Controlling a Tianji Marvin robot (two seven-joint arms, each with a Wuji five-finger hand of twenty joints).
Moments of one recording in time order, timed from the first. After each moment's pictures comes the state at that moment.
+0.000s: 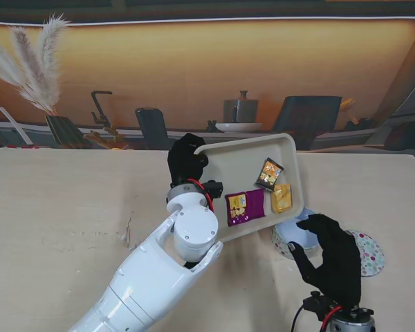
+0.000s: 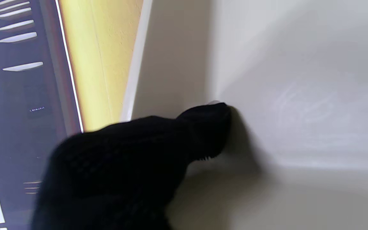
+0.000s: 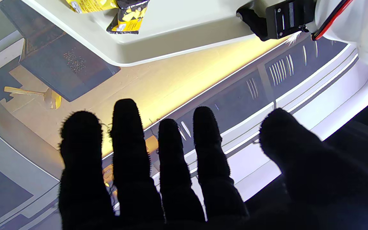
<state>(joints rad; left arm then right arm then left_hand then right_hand) 1.24 -1.52 -0.84 -1.48 -0.08 0.14 0.96 -2.18 -1.19 1.41 -1.84 -0.96 -0.27 -1.02 1.06 -0.94 1.32 -0.17 0.87 0.09 1.12 1.01 1.04 0.40 0.61 1.18 0.99 0.60 1.11 0.95 1.02 0.71 1.77 0.80 0.38 -0.42 0.90 -0.10 0.64 0.10 0.76 0.36 0.58 0.18 0.67 0.34 0.74 0.28 0.75 0.43 0.43 0.45 1.29 0.64</state>
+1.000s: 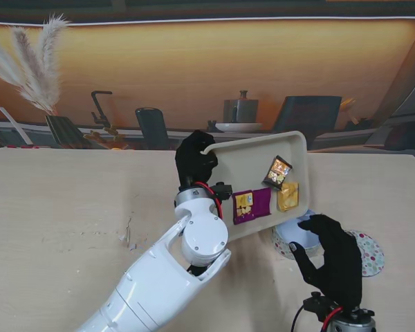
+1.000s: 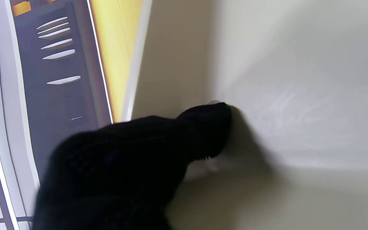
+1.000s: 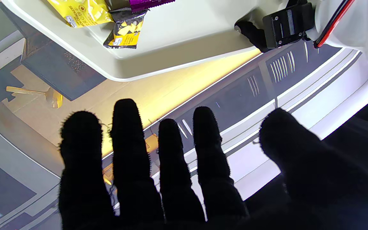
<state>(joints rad) 1.25 -1.53 -0.80 -1.47 0.02 0.08 0.99 -2.18 -1.20 1.42 -1.84 -0.95 -0.28 -1.03 1.06 -0.95 1.32 -0.17 0.87 0.08 1.12 1.01 1.04 0.40 0.61 1.18 0.99 0.60 1.11 0.95 1.02 0.71 1.77 0.80 0.38 -0.42 0.90 -0.10 0.64 0.10 0.76 0.36 0.58 0.18 0.67 0.35 0.74 0.28 0.75 0.43 0.43 0.45 1.29 0.64</state>
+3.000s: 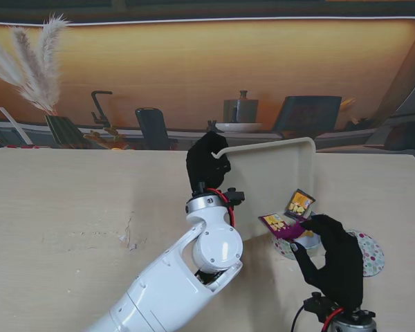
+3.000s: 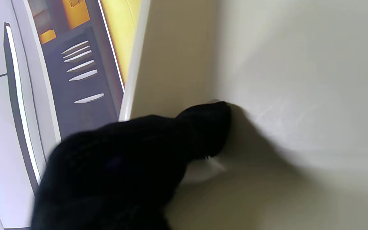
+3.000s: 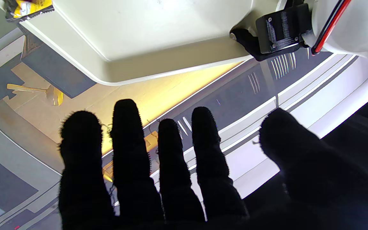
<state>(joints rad) 1.24 -1.56 -0.73 -1.43 0.13 0.07 1.05 -2.19 -1.20 1.42 -1.85 -0.95 -0.28 -1.04 1.06 -0.95 1.32 -0.17 0.87 0.07 1.12 1.01 1.05 0.40 0.61 1.18 0.99 0.60 1.11 0.95 1.02 0.71 1.77 0.80 0.38 -0.42 0.90 -0.10 0.64 0.12 0.76 0.36 0.58 0.18 0.67 0.35 0.74 0.28 0.74 0.43 0.43 0.45 1.29 0.63</state>
